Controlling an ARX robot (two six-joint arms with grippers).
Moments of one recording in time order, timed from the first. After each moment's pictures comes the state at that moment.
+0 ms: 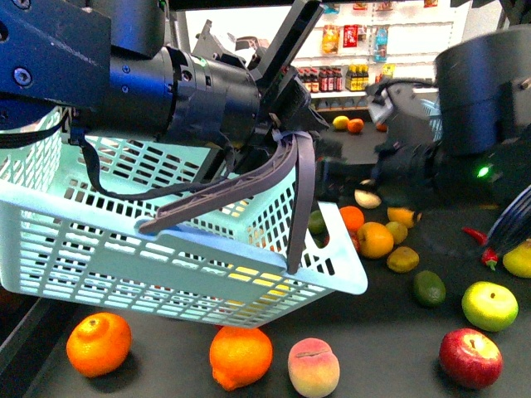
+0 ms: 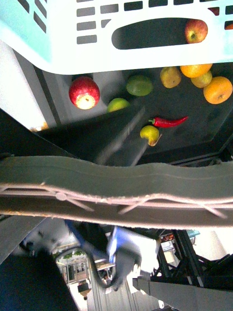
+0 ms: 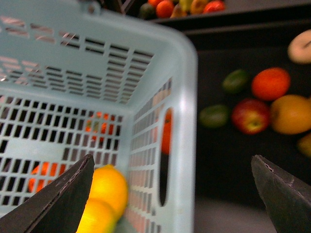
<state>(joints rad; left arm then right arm) -0.43 1.86 1.22 0.34 0.49 -0.85 0.18 1.90 1.08 0.54 -0.14 0.18</state>
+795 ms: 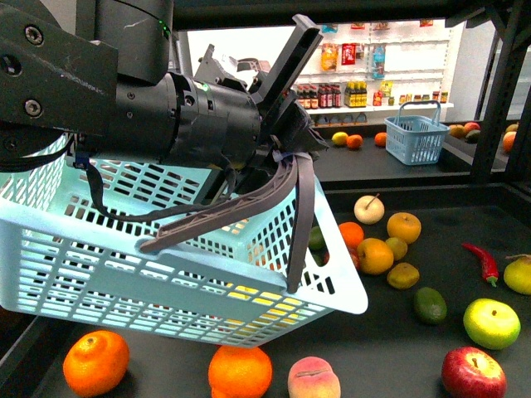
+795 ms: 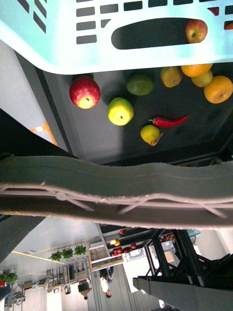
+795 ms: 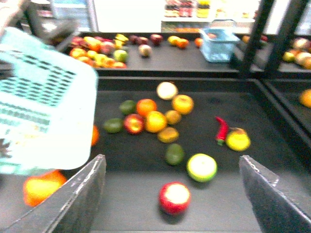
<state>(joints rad) -0.43 1.86 1.22 0.34 0.49 -0.85 -0.01 0.46 0.26 0.12 0.03 -0.02</state>
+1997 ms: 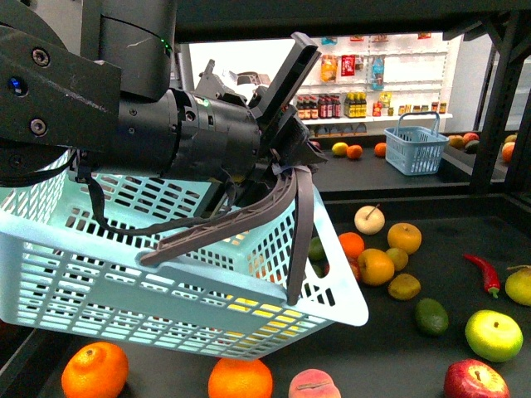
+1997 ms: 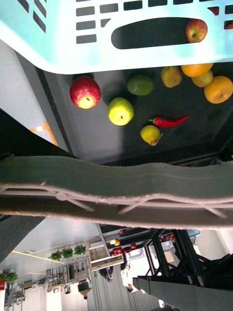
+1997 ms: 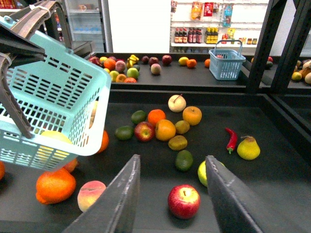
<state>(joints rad) -0.43 1.86 1.22 0.34 0.49 -0.85 0.00 0.01 0.02 0.00 0.00 -0.01</state>
